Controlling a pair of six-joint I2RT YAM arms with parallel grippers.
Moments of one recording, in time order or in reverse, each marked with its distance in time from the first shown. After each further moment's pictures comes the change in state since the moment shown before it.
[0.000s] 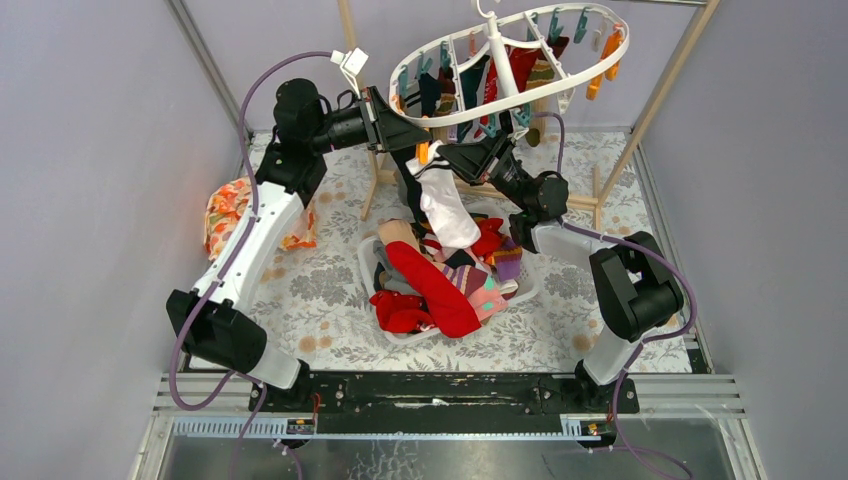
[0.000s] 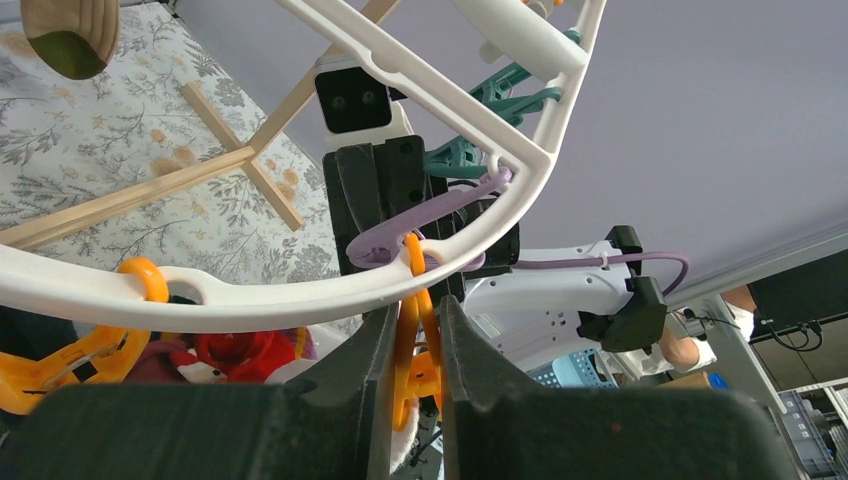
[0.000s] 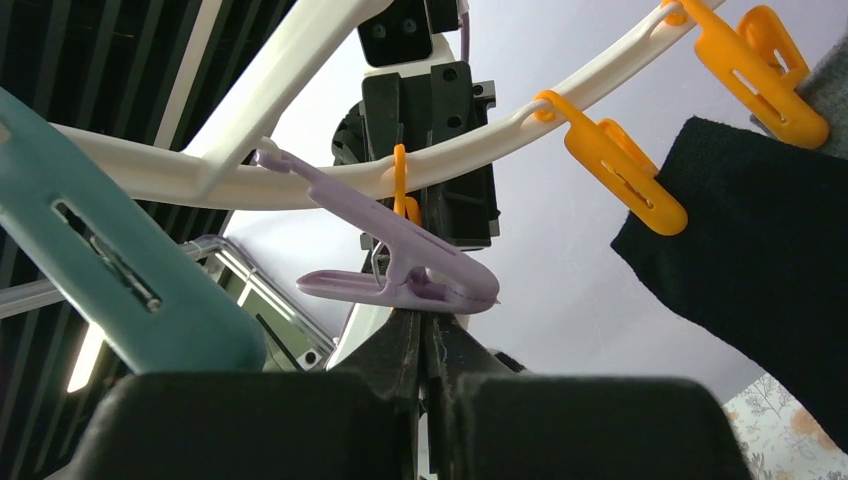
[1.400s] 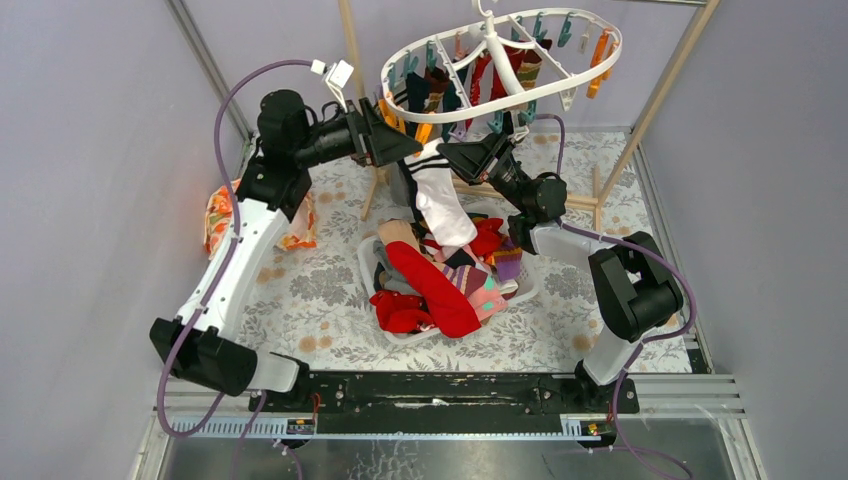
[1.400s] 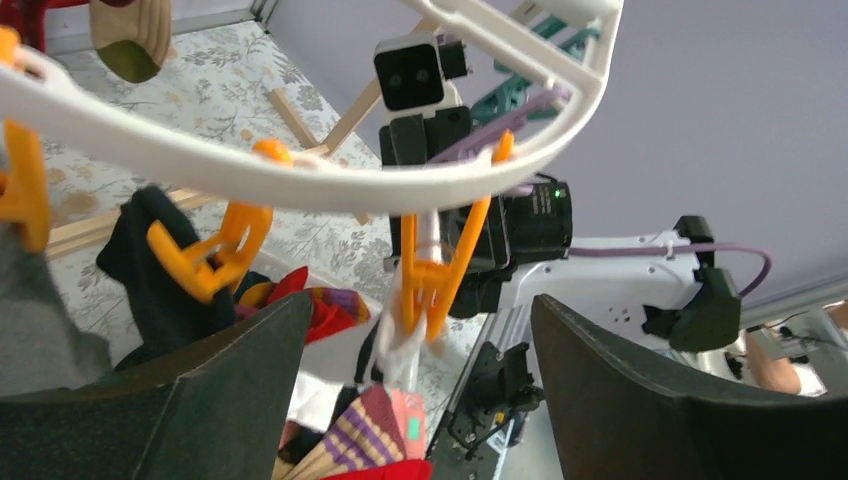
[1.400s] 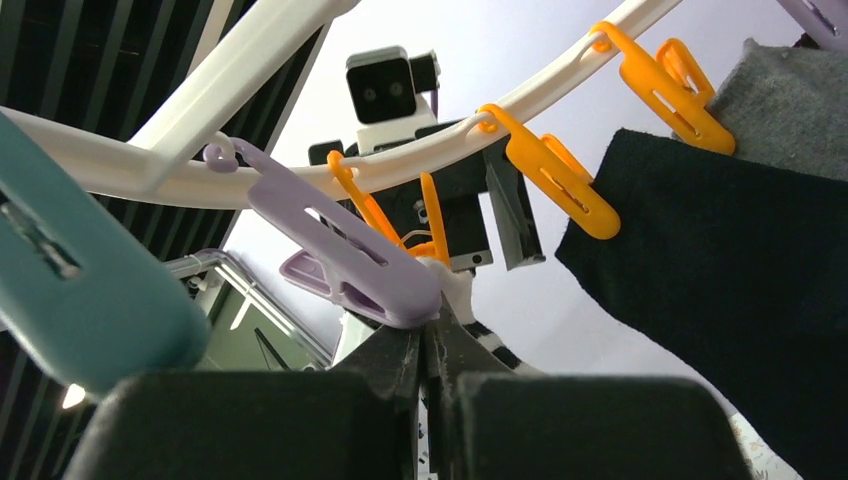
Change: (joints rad) left arm 0.023 -0.096 -0.040 -0.148 -0.098 0.172; right arm 0.013 0.000 -0.006 0.000 0.044 -0.010
